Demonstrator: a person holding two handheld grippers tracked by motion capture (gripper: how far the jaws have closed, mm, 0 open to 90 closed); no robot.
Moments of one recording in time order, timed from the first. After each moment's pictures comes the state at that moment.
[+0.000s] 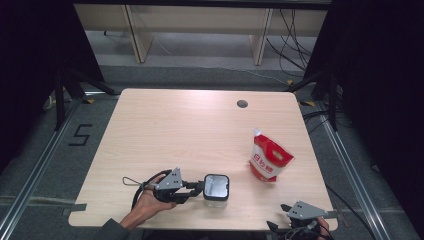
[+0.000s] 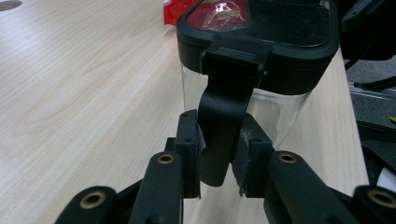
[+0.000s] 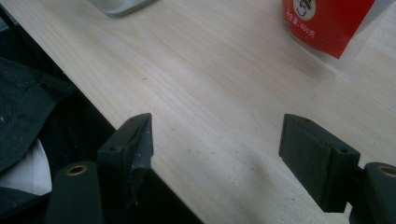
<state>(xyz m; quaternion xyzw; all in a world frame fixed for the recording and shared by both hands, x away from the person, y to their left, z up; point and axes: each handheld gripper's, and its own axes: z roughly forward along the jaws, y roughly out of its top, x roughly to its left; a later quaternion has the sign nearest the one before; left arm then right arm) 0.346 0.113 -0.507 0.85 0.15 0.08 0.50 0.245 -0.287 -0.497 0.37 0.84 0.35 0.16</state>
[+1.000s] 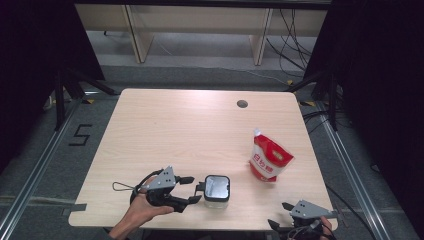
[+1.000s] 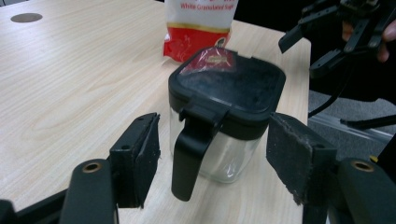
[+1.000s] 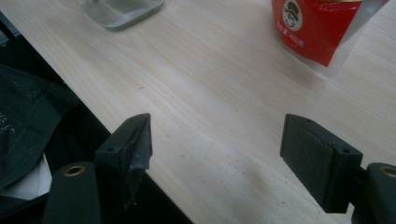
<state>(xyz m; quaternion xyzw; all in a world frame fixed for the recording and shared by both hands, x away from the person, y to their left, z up) 0.324 0.122 -0.470 0.82 0.20 0.07 0.53 0.246 -0.292 -0.493 0.38 0.84 0.37 0.16</state>
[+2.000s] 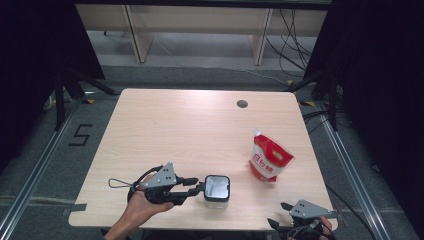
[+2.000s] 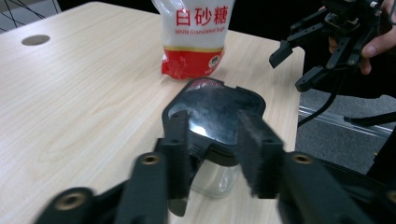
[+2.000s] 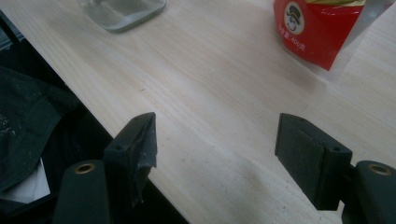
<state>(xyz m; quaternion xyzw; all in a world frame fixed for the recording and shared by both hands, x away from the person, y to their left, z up) 0.320 0.117 -0.438 0.83 0.18 0.08 0.53 0.248 -0.292 -0.493 0.37 0.84 0.37 0.16</state>
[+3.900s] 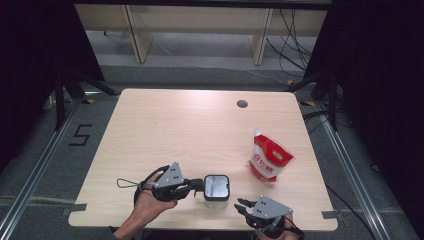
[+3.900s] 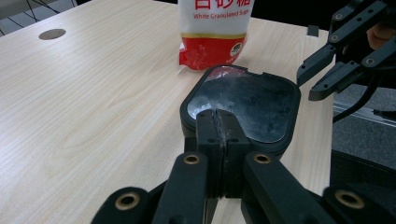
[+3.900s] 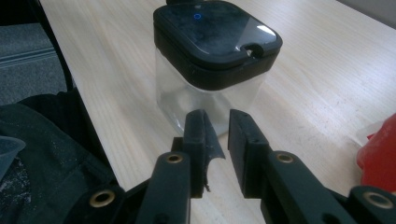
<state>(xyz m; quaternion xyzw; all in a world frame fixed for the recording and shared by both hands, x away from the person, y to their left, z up) 0.330 0.106 -0.455 0.83 0.19 0.12 0.50 0.261 -0.198 -0.477 0.23 0.85 0.43 0.20</state>
